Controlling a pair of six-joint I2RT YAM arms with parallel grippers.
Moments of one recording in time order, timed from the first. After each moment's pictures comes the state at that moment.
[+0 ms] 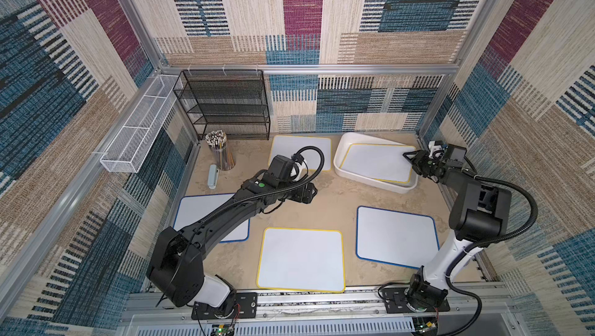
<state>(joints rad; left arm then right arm) -0.61 1.48 1.15 -0.45 0.22 -0.29 -0.42 1.90 1.22 0.00 -0.77 0.59</state>
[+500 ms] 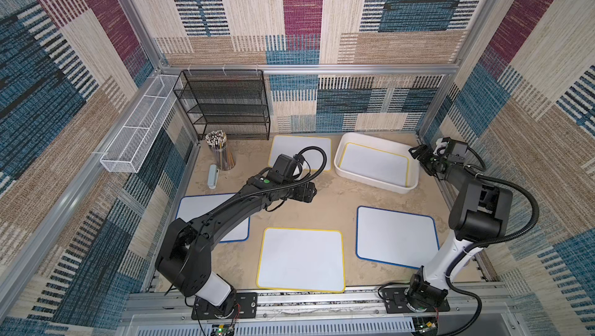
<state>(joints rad) -0.61 1.56 1.20 -0.50 0.15 -0.31 -0.41 1.88 1.28 -0.08 -0.46 0.50</state>
